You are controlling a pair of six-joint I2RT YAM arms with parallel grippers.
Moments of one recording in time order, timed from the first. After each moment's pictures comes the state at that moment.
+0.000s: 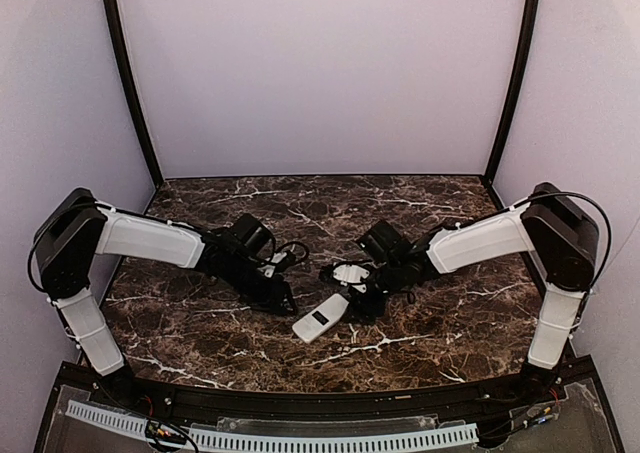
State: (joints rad) left arm -0.75 1.76 0.98 -0.35 0.48 -0.47; right arm 0.88 1.85 1.02 -0.21 -0.25 -0.42
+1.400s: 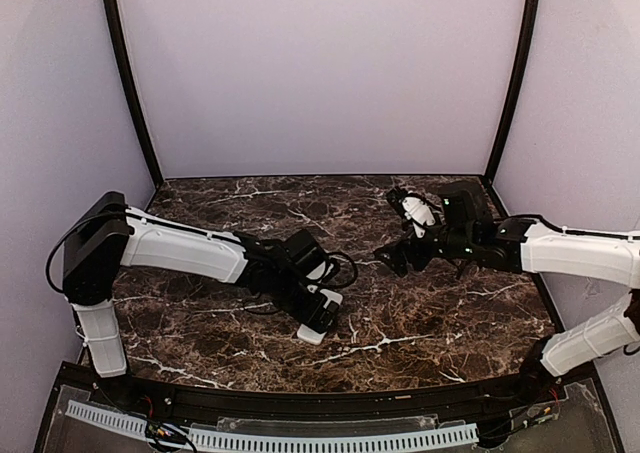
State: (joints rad) left arm -1.02 1.88 1.20 -0.43 0.11 -0.40; right arm 0.73 1.28 0.80 -0.10 -0.08 -0.09
